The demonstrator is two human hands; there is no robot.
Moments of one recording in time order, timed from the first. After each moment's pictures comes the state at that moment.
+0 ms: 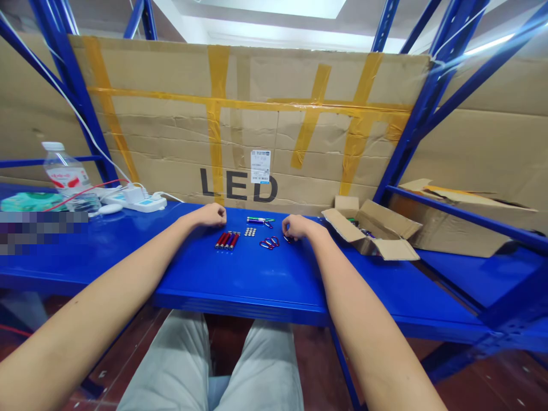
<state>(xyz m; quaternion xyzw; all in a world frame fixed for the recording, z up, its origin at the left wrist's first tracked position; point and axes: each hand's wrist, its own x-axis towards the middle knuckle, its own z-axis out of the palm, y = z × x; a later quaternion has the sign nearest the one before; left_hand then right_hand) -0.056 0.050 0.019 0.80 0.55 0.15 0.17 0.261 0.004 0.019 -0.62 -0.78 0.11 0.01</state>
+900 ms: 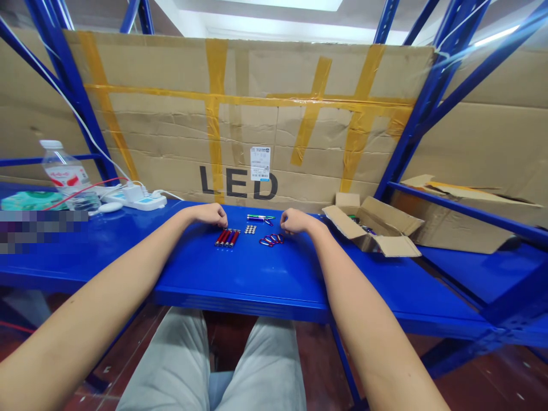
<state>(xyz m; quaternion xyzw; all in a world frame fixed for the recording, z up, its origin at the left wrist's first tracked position) -0.058 0.042 0.033 0.83 0.49 0.07 0.27 0.252 -0.001 0.025 -0.62 -0.76 0.17 0.08</state>
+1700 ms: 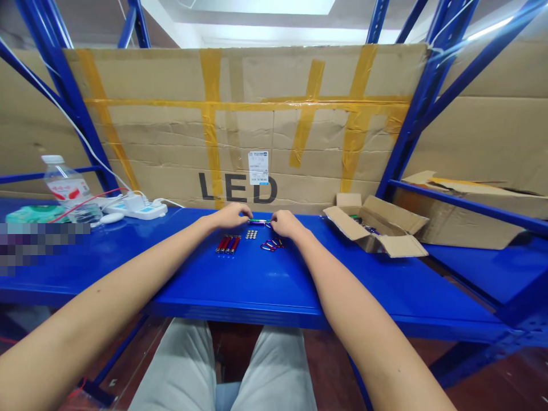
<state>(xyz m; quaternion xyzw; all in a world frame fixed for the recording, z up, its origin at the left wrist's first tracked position) -0.003 0.062 0.024 0.91 0.36 0.19 0.09 0.216 0.008 0.012 -0.60 -0.78 0.02 0.16</state>
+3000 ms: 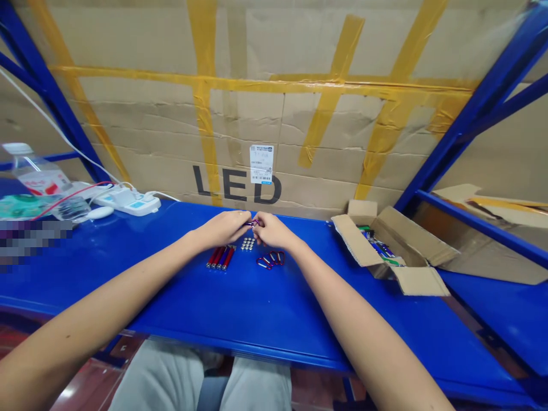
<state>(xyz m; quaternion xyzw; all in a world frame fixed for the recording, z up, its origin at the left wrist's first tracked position) 0.003 0.025 0.037 0.93 0.33 0.15 -0.07 0.190 0.011 0.033 -0.47 -0.76 0.35 0.26</state>
